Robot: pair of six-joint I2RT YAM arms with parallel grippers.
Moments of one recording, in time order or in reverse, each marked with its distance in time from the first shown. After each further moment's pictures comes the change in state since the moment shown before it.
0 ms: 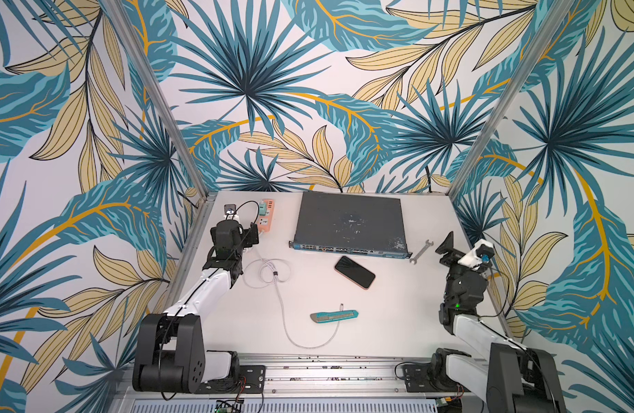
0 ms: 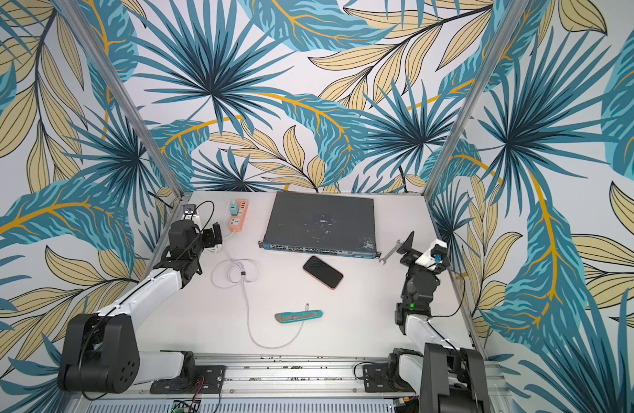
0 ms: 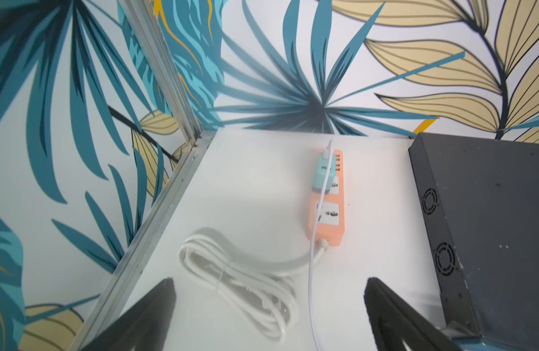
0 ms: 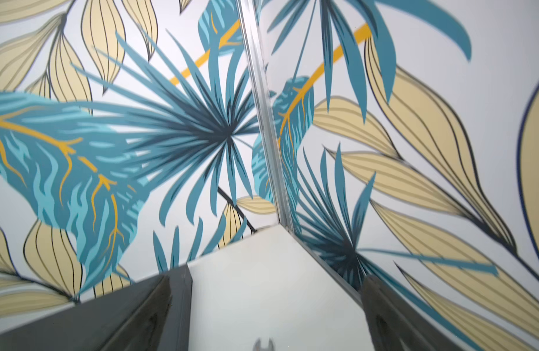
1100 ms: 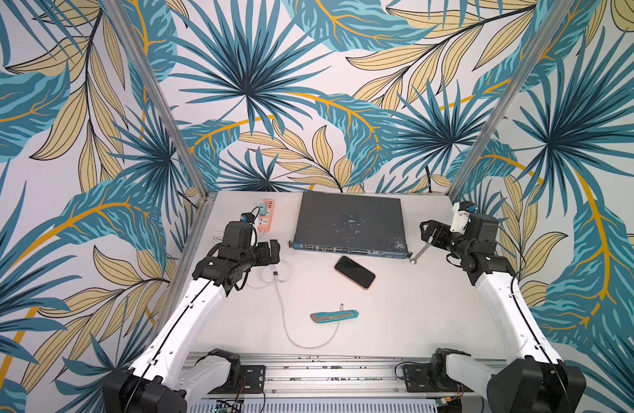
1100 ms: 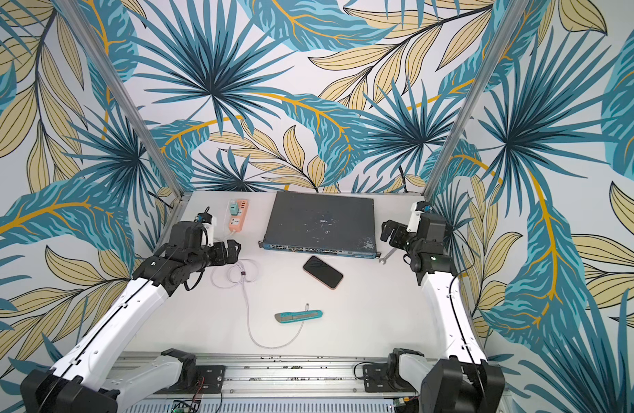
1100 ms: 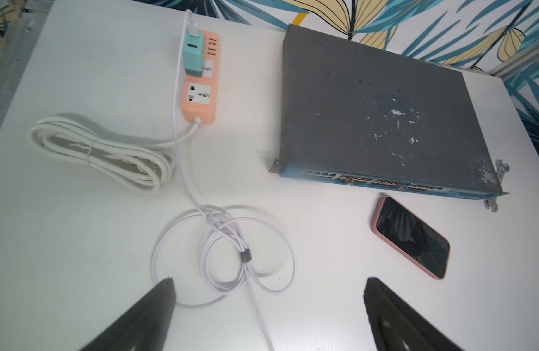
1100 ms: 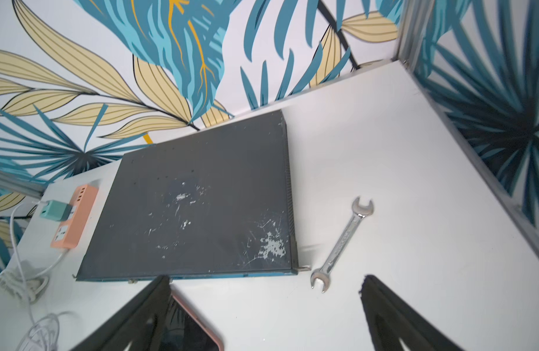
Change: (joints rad) left arm -0.235 -0.239 0.215 -0.739 0.278 -0.240; right arm 0.025 0.081 0.657 -1.345 -0.528 0.093
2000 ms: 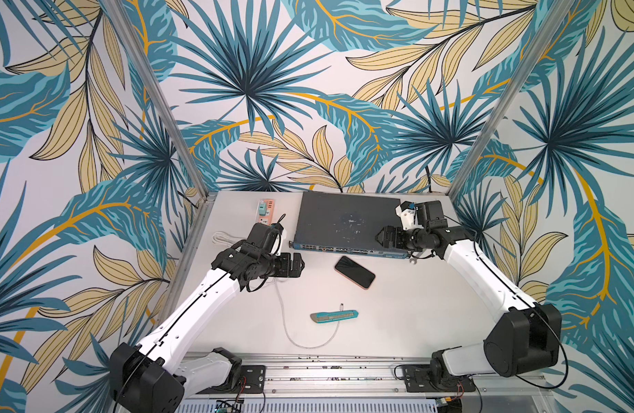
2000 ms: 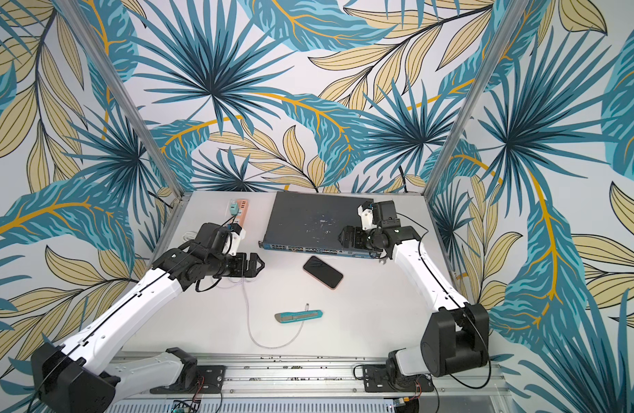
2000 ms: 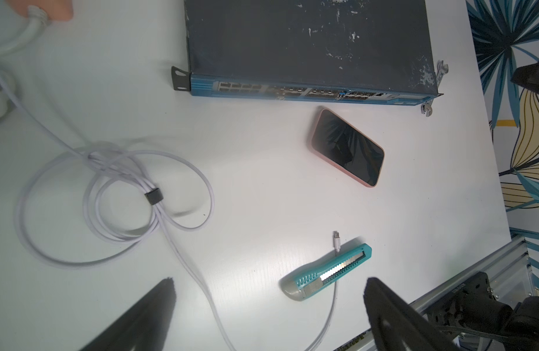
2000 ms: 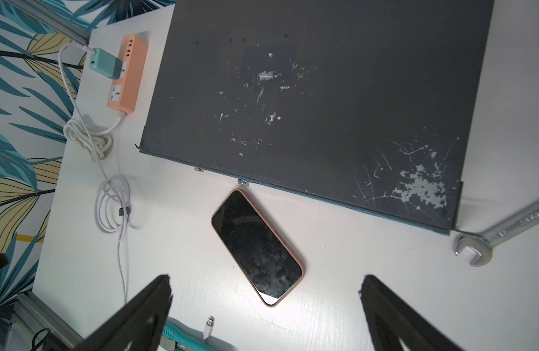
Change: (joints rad) left arm -0.175 0.117 0.087 -0.170 0.151 -0.083; right arm 0.327 0.273 0.220 -0.272 -0.069 0.003
